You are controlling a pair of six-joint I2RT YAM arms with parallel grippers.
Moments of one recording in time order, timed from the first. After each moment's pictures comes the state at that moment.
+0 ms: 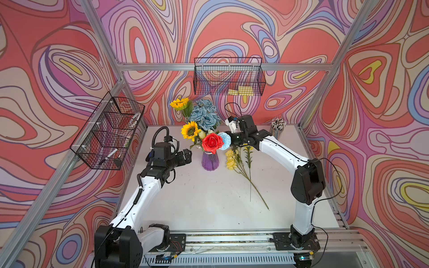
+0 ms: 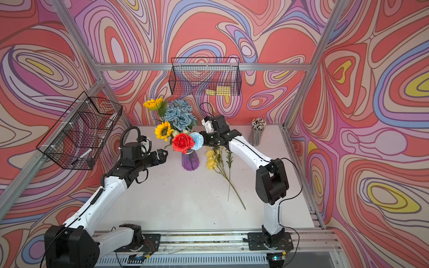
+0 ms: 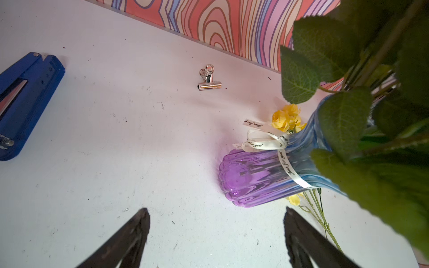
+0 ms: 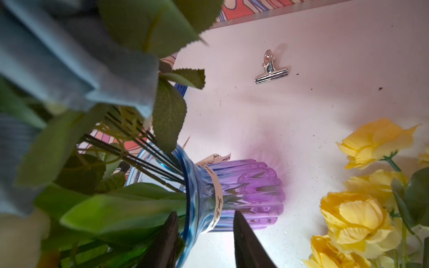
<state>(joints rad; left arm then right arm) -0.12 1.16 0.87 -0.32 0.18 -0.40 0.51 1.96 1.75 -0.46 -0.51 0.48</state>
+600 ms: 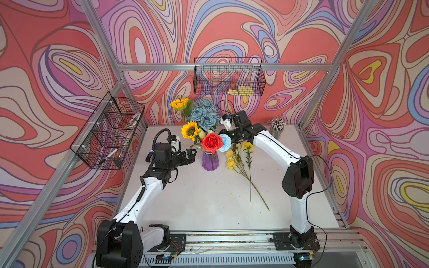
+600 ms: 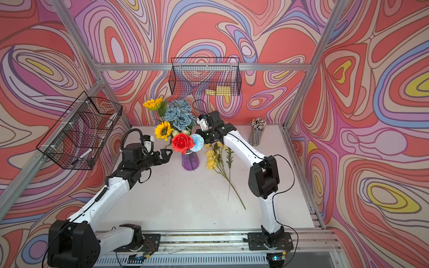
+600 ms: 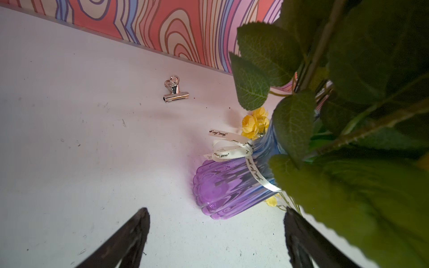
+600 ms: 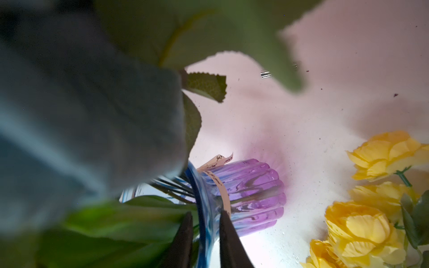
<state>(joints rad) -0.12 1.20 0.80 -0.10 0.34 -0.39 0.53 2.10 2.03 -0.70 -0.52 0.39</state>
